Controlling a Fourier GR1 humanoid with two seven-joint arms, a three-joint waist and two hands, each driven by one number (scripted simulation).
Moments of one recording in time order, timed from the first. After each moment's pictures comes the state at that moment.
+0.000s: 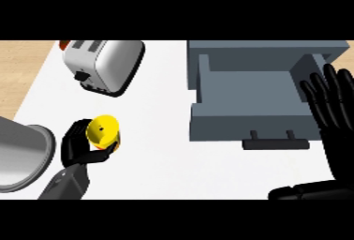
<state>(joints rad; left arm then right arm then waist) -0.43 0.17 0.30 -0.38 0.27 -0.18 -1.01 -0.08 -0.08 -0.05 -2.12 -0.16 0.13 0.20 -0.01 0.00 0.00</state>
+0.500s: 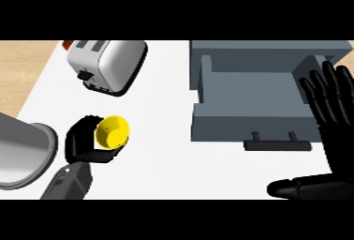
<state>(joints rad) -0.36 0.14 0.21 -0.60 0.25 -0.23 -0.98 -0.10 -0.09 -0.06 -2.09 -0.15 0.12 0.20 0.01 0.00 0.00</state>
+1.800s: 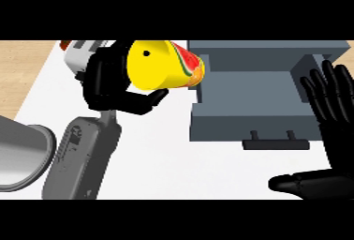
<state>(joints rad) -0.58 0.01 -0.03 -1.41 0.26 0.10 -0.23 -0.10 -0.10 -0.08 -2.06 -0.16 0.14 0.17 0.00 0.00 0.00</state>
